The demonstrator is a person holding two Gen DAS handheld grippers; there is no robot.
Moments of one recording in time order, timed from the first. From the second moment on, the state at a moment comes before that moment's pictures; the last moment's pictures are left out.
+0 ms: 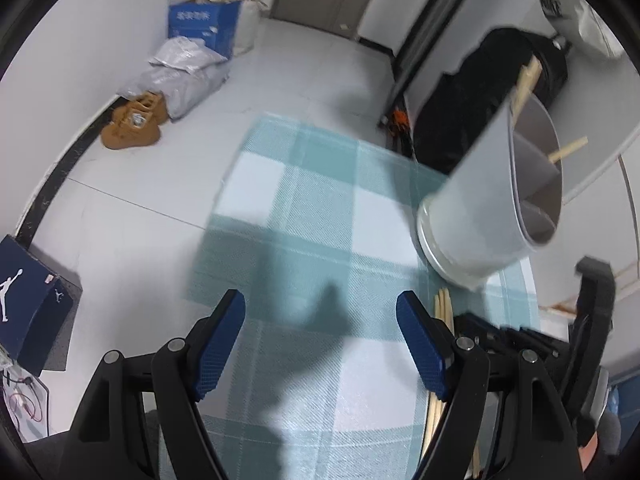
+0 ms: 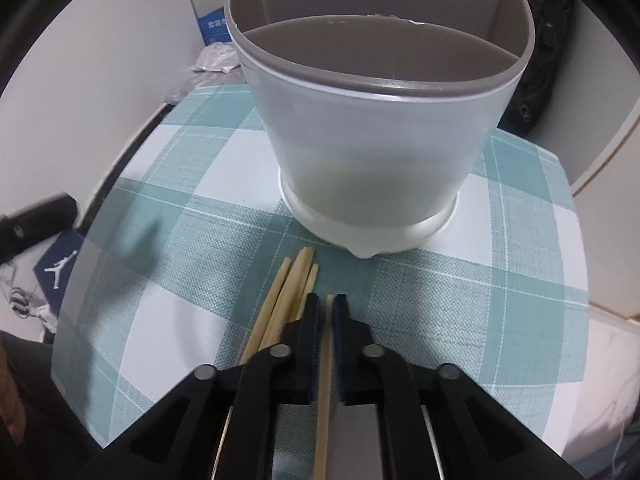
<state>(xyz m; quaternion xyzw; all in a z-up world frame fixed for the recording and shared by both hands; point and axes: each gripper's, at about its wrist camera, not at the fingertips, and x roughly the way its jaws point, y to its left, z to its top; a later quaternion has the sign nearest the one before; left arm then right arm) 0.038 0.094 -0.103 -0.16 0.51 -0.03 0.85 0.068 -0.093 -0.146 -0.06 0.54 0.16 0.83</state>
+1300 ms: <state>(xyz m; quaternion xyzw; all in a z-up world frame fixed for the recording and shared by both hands) 0.050 0.000 -0.140 0.02 0.58 -0.04 0.81 0.044 -0.238 -0.066 0.26 0.38 0.17 0.87</state>
